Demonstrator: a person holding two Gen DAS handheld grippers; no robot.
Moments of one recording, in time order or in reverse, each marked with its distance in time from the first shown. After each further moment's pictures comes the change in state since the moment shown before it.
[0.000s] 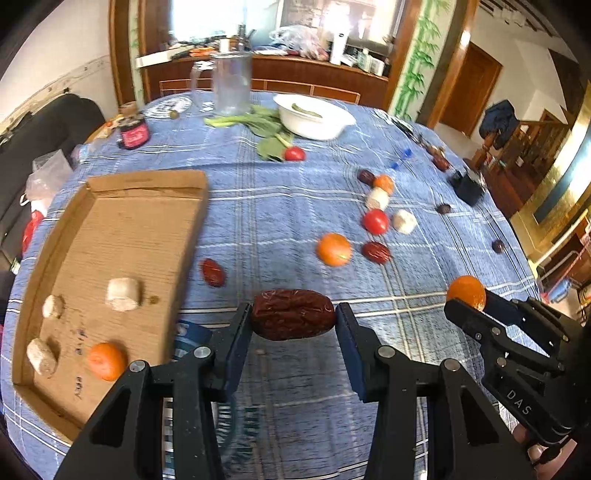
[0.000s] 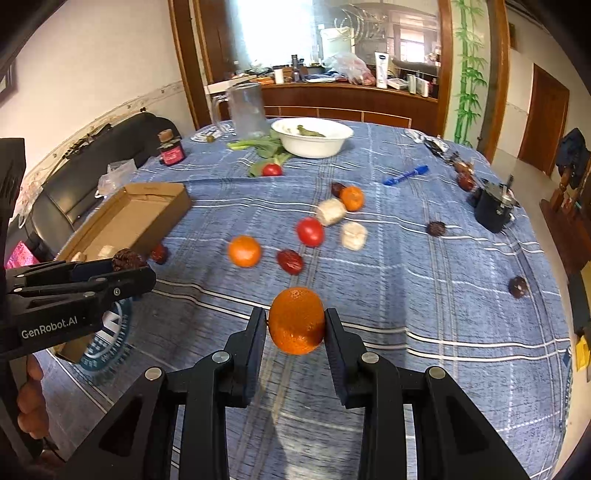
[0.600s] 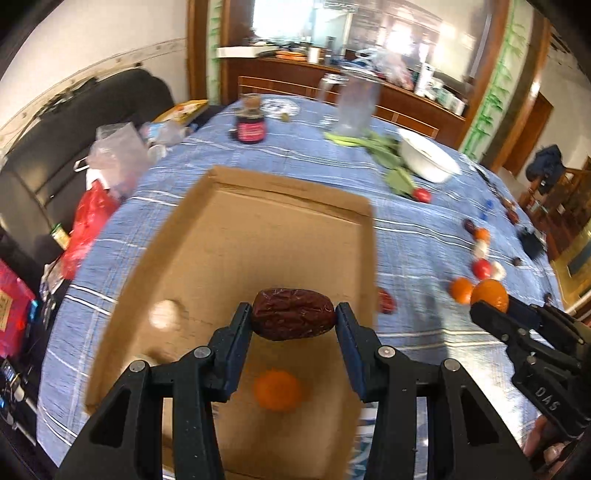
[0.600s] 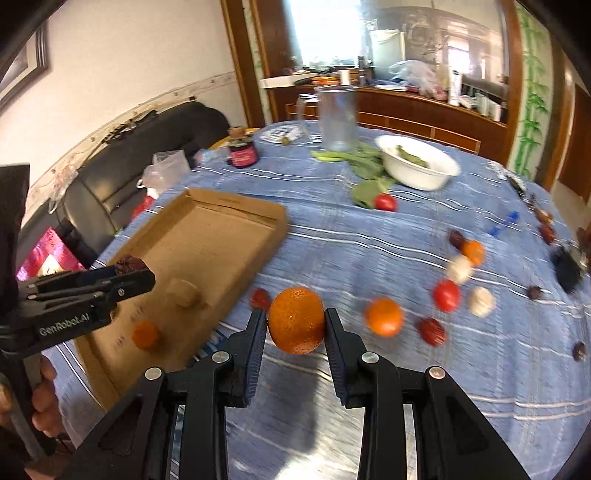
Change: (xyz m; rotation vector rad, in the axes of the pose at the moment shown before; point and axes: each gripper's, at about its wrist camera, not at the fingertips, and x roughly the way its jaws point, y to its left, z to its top) left arm -0.022 0.147 0.007 -0.172 -0.040 0.152; right arm 0.047 0.113 0.055 -0.097 0.010 0.146
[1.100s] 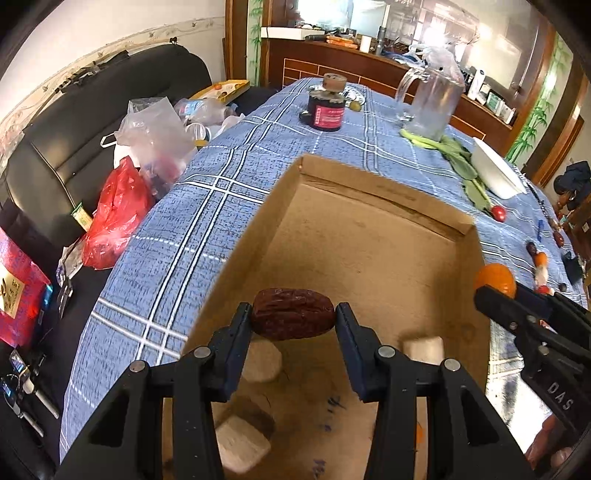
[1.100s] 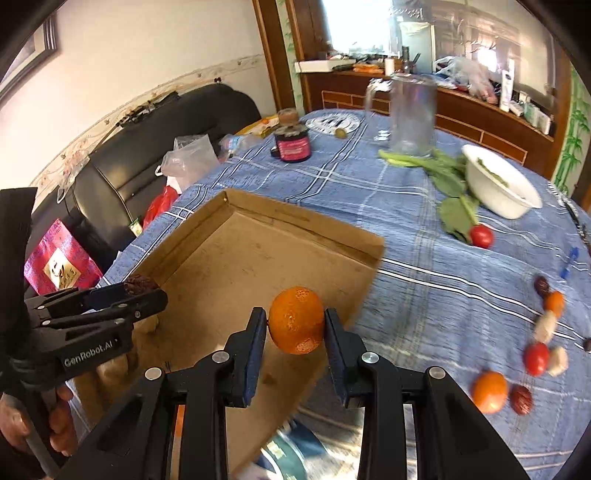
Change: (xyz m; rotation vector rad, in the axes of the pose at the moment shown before) left arm 0.047 0.073 0.023 -0.069 0.061 0.085; right arm 0.088 0.067 0.050 -0.048 0.062 0.066
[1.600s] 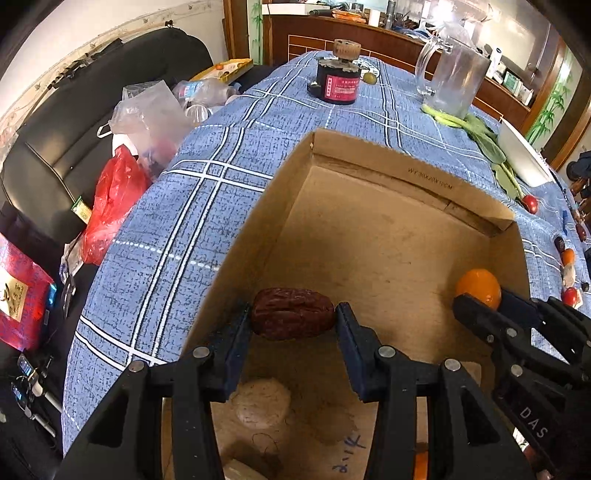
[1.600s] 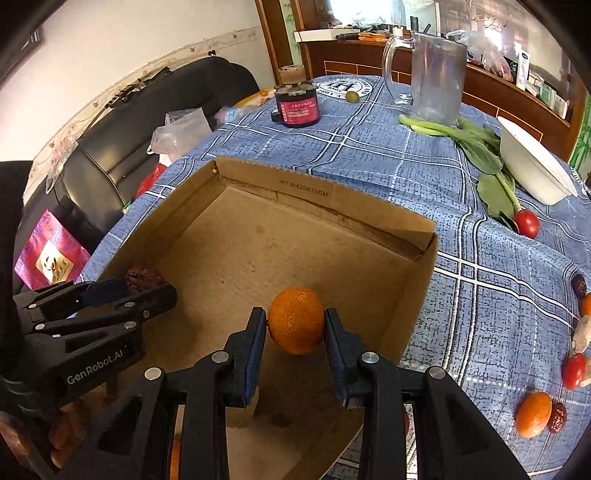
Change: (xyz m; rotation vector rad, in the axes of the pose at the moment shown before) left arm 0.039 0.001 0.015 0.012 0.084 0.043; right arm 0.055 0.005 0.007 0.010 0.097 0.004
